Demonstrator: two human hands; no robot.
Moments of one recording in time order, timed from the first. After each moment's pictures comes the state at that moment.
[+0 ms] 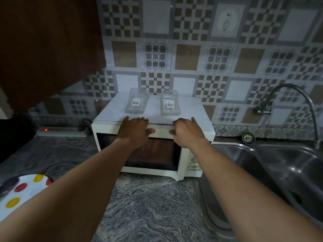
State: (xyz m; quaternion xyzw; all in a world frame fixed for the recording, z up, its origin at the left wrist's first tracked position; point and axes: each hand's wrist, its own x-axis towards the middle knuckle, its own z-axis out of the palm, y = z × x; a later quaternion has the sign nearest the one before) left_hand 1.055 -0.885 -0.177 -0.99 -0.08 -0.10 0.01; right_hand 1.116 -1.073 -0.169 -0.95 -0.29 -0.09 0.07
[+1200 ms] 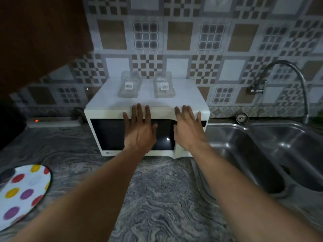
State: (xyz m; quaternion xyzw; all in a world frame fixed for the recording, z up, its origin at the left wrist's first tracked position) left_hand 1.032 -0.929 -0.235 -0.98 -0.10 -0.19 0.01; right_hand 1.078 -1.094 -0.218 -0.96 -0.22 -0.15 0.10
